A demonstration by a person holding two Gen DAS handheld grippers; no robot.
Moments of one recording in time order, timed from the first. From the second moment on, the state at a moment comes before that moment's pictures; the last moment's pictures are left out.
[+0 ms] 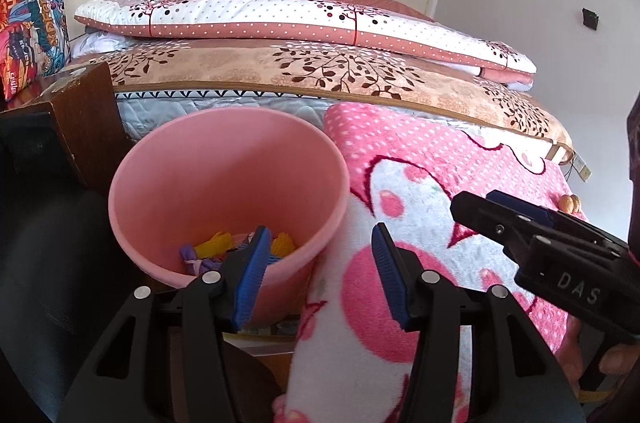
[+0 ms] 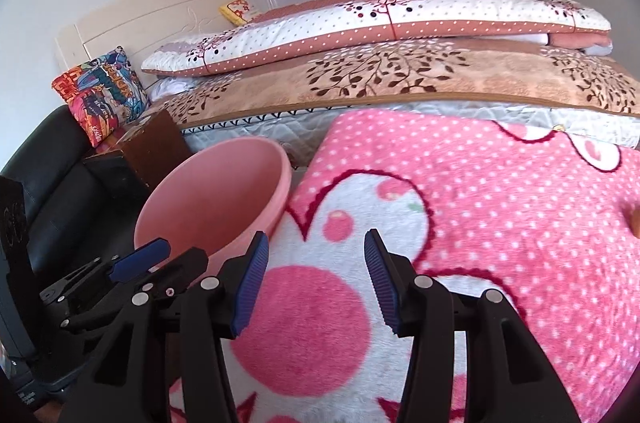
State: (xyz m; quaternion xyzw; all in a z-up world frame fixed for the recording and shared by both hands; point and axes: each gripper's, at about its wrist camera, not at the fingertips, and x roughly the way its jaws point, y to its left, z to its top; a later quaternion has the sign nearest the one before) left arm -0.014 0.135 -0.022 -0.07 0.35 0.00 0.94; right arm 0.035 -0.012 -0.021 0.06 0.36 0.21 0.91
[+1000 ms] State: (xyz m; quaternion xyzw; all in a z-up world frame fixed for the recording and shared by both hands) left arm -0.084 0.054 0.026 -0.07 0.27 0.04 0.96; right arm -0.061 -0.109 0.056 0.08 0.23 0.17 0.95
